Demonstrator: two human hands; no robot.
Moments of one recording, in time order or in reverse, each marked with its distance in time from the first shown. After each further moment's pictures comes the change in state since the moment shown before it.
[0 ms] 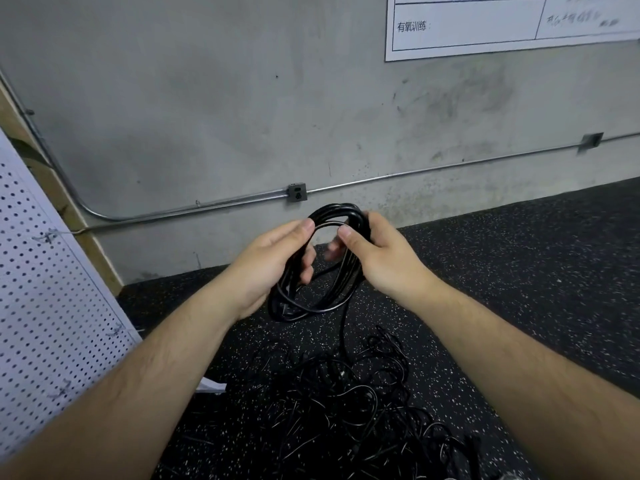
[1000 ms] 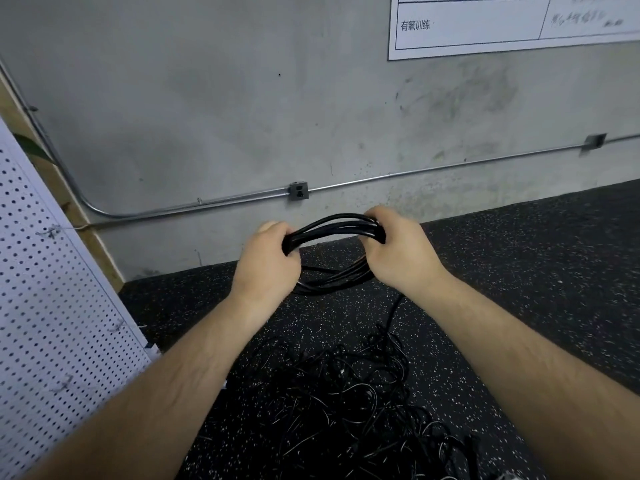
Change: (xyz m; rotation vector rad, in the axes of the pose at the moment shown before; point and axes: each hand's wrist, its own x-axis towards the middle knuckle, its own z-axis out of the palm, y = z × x) left_hand 0.016 -0.025 -0.002 0.916 0.494 0.250; right_hand 0.007 -0.001 -0.022 -0.656 0.117 -0.092
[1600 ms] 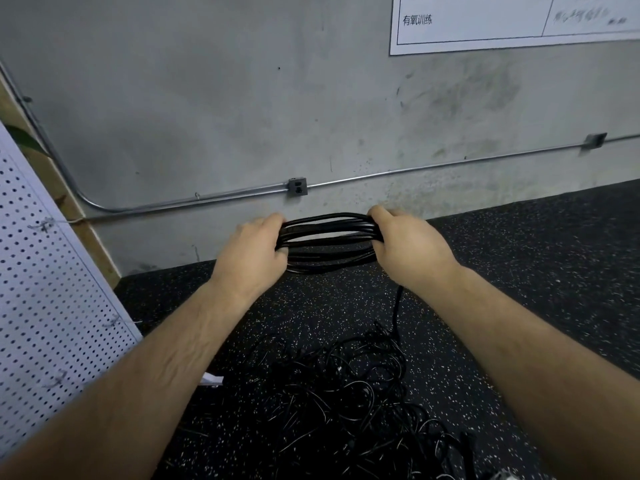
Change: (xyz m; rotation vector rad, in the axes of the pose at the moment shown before) left_hand 0.010 -0.008 -0.015 0.288 -0.093 0.100; right_hand 0.009 0.007 -0.010 -0.529 -0.134 -0.113
